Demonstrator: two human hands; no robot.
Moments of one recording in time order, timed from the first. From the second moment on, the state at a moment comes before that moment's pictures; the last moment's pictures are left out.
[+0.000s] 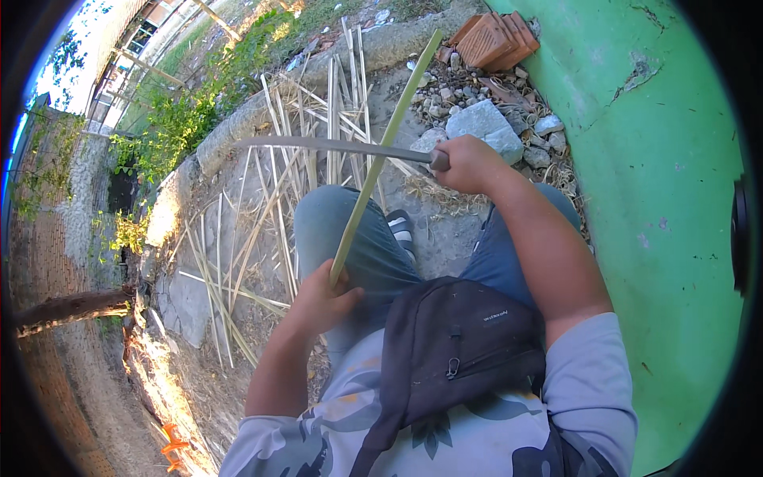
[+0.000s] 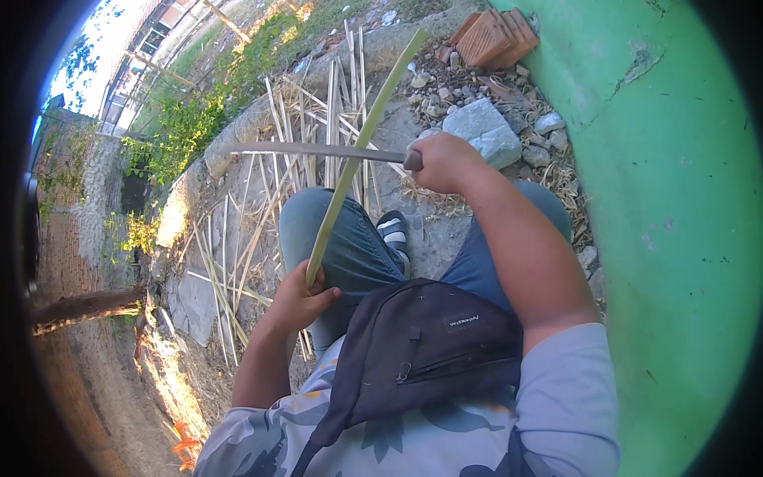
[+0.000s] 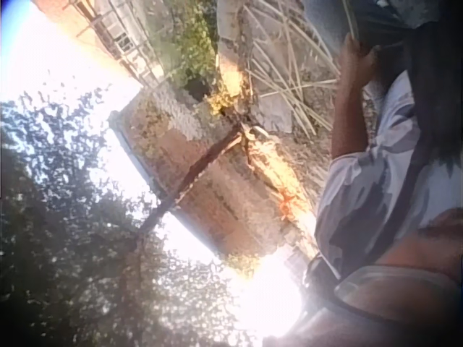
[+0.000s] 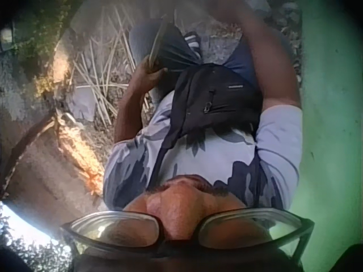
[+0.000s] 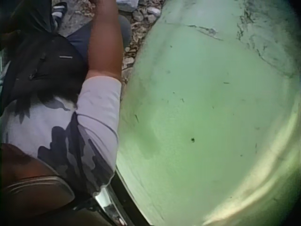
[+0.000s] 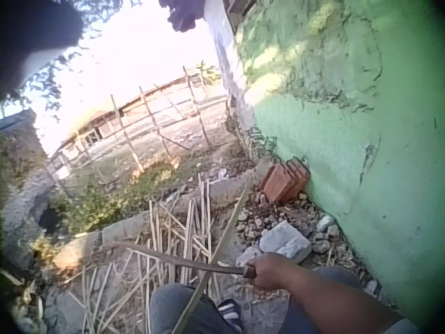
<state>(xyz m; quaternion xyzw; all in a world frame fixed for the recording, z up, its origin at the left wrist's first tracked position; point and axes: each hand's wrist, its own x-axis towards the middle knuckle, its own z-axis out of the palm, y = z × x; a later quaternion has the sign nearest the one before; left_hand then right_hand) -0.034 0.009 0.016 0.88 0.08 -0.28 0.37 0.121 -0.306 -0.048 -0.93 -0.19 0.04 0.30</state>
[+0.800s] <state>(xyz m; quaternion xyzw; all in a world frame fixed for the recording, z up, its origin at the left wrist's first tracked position) -0.037 0.007 0.013 0.91 0.06 -0.26 0.33 0.129 -0.319 -0.041 -0.95 -0.14 0.01 0.29</state>
